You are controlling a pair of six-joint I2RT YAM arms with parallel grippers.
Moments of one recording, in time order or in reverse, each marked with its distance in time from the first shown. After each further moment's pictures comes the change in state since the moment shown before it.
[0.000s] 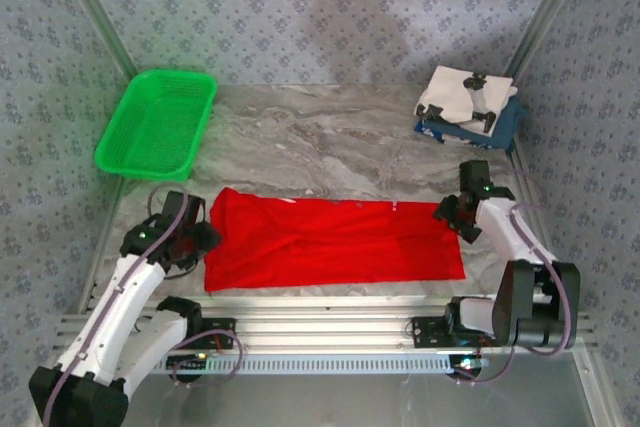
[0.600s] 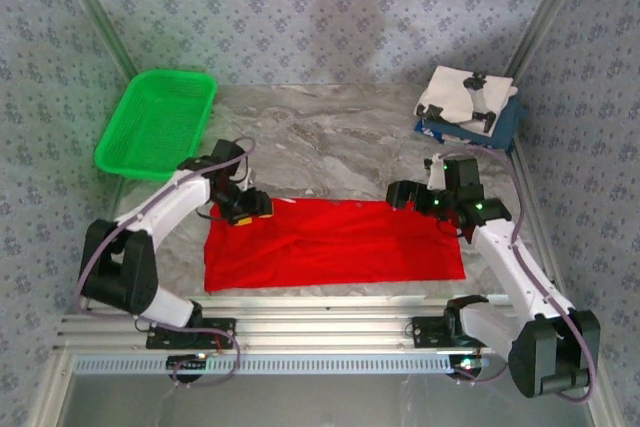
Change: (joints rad) left arm -0.068 0.697 0.304 0.177 0.420 0.459; right arm 0.237 -0.202 -0.007 0.224 -0.389 -0.239
